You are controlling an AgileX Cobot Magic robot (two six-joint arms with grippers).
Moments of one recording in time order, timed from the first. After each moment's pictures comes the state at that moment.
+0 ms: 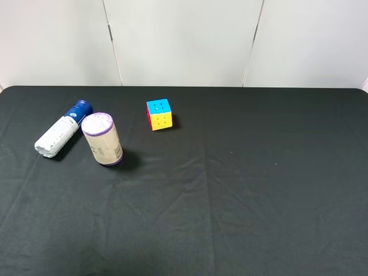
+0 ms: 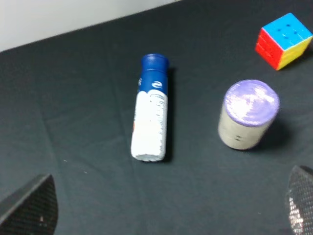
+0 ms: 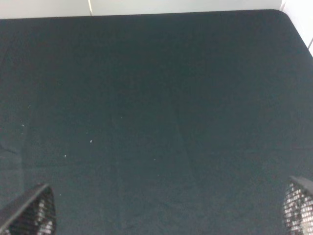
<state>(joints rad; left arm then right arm) 0.02 0.72 -0.99 -0.11 0.97 0.33 0.00 -0.01 -0.49 -0.02 1.03 0.05</state>
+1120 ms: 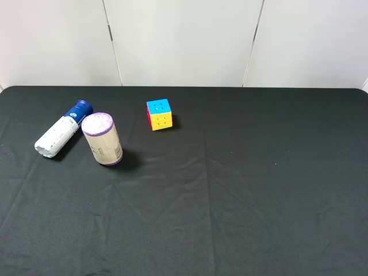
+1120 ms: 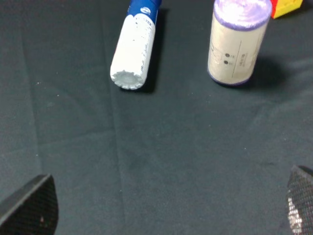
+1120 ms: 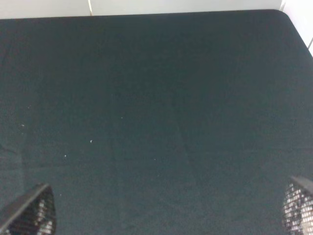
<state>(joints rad) 0.02 0.00 -0.49 -0.07 1.06 0.19 0.00 -0.01 -0.49 -0.02 1.03 0.05</state>
